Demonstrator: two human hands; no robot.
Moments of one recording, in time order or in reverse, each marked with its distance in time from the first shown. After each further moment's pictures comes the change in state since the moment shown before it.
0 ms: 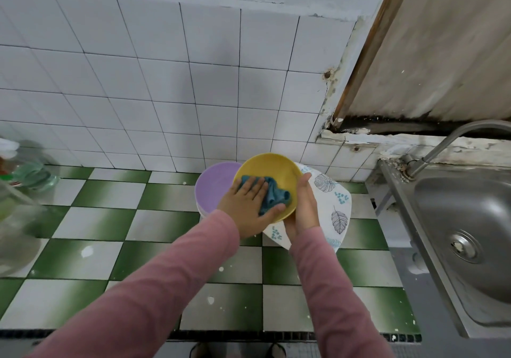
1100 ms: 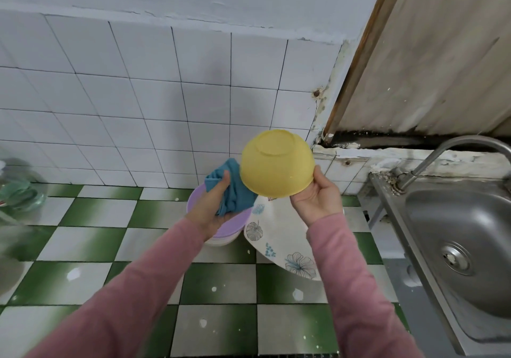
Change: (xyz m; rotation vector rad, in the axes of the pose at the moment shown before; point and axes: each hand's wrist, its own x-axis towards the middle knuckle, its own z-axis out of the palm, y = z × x) left_hand 0.001 -0.028 -0.037 -2.038 0.282 -0.374; right_hand 0.012 -0.084 0.015 0.631 -0.078 0.162
